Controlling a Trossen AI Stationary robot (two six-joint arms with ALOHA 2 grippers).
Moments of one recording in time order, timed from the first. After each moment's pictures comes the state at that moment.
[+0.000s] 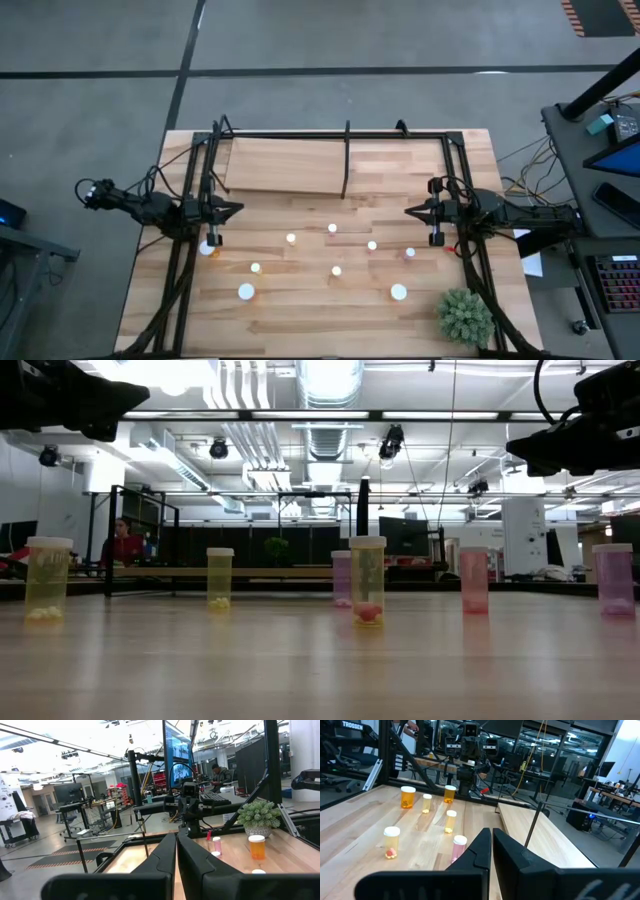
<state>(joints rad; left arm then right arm) -0.34 0.08 0.11 0.15 -0.47 0.27 -0.02 0.02 0.01 0.02 -0.02 -0.24</state>
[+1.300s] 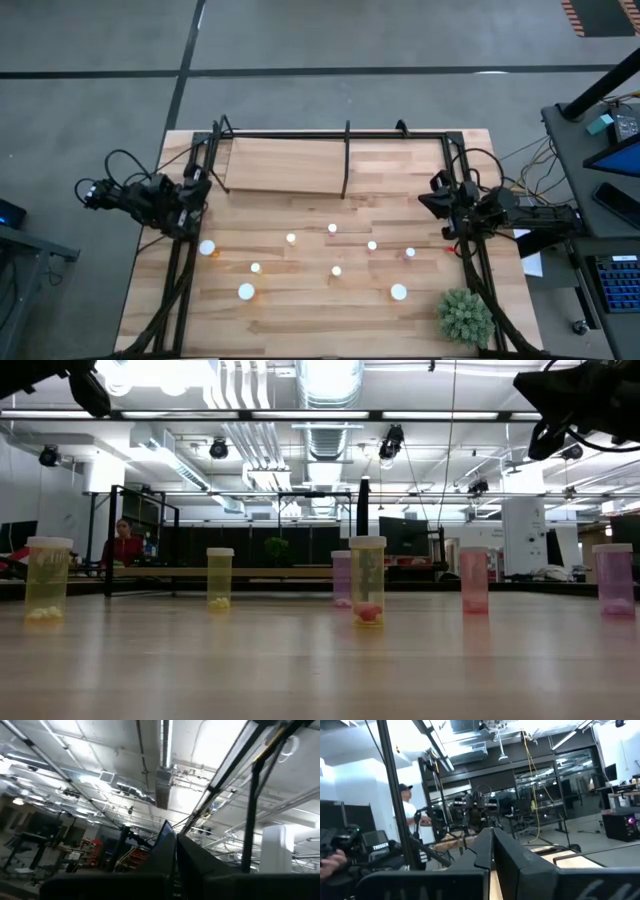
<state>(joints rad) -0.34 0.09 0.11 0.69 -0.46 0.01 -0.03 0.03 0.01 0.37 0.00 0.19</state>
